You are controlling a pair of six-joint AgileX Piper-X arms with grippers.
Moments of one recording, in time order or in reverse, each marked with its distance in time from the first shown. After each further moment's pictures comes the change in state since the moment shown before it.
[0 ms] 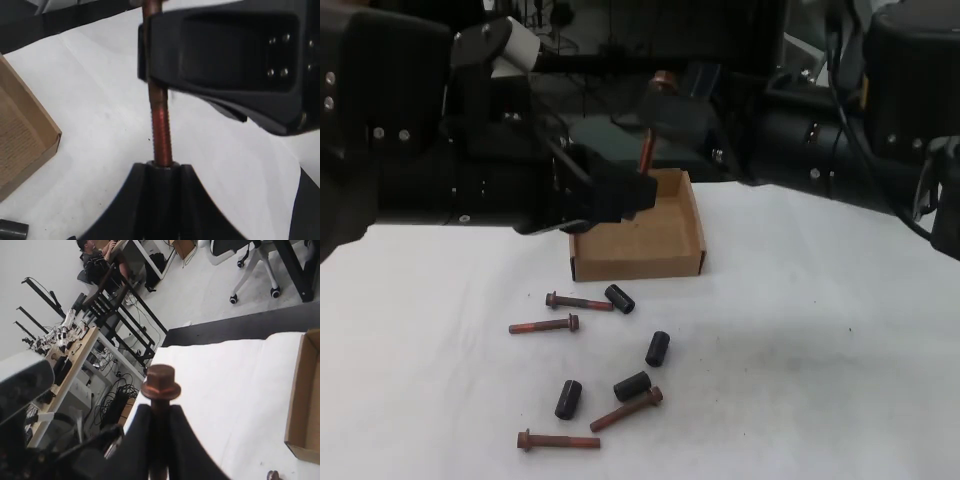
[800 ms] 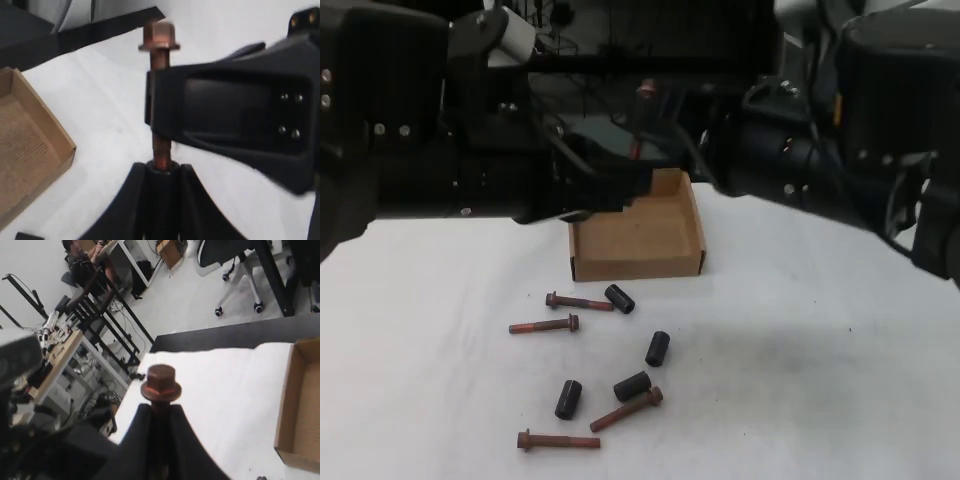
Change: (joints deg) left arm 0.0 0.0 0.0 -2.4 -2.7 -0.2; right arm 4.4 0.1 0.0 0.5 7.2 -3.4
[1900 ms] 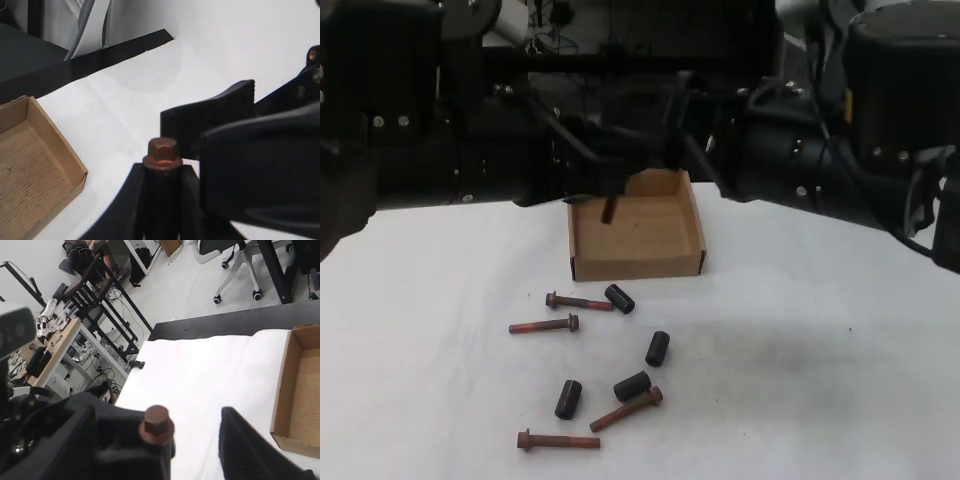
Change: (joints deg) left arm 0.0 -0.3 0.0 -3.1 -2.1 0.1; right arm -1.0 -1.9 -0.2 4.4 -1.3 -0.4
